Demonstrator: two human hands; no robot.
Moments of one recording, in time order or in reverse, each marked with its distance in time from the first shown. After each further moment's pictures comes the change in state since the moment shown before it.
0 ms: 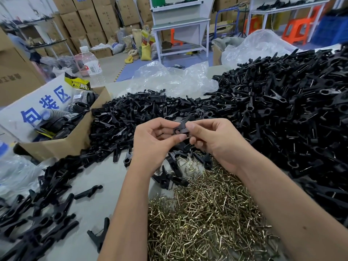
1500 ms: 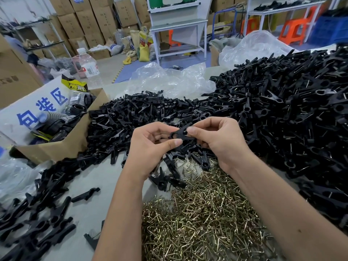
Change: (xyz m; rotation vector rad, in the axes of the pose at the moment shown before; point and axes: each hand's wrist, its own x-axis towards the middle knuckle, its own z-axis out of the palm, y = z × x) left_hand -0.002 0.000 -0.005 -0.066 -0.089 -0.006; right_hand -0.003 -0.002 0.004 -0.115 0.295 -0.077
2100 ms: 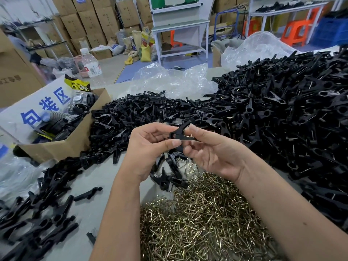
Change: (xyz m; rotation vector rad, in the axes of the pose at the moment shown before) left_hand -0.003 0.001 -0.009 -0.200 -0.046 -0.008; right_hand -0.006 0.001 -0.003 0.552 -0.526 0.515
